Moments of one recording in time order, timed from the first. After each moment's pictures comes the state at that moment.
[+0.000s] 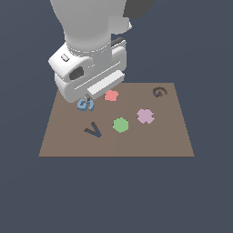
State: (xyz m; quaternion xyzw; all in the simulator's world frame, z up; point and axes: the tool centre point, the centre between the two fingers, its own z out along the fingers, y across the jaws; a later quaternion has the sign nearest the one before) arm -0.038 -0.056 0.107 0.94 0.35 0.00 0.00
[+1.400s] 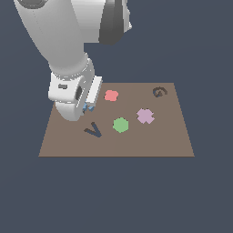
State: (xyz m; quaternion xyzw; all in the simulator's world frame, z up) arm -0.036 -0.111 0.052 0.77 0.64 0.00 0.00
